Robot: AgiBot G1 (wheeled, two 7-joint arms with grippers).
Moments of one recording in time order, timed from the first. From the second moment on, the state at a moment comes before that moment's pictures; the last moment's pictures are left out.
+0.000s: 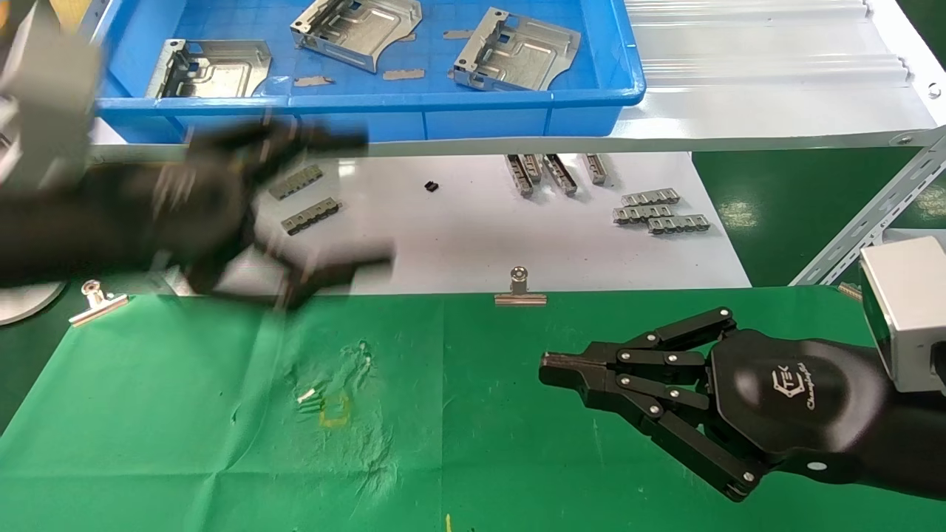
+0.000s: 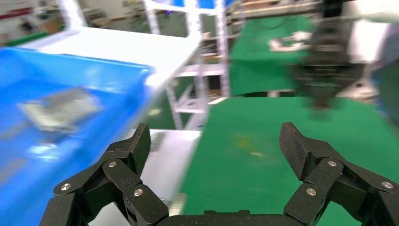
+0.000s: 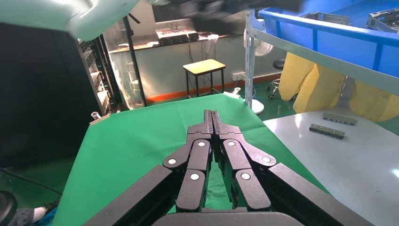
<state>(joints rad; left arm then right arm) -1.53 0.82 0.38 -0.95 0.98 1.44 -0.16 1.08 -0.56 -0.39 1.23 -0.64 -1.43 0.12</state>
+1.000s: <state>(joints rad) -2.08 1.30 0.55 -0.01 1.38 0.81 -0.09 1.08 -0.56 -0.39 1.23 -0.64 -1.43 0.12</state>
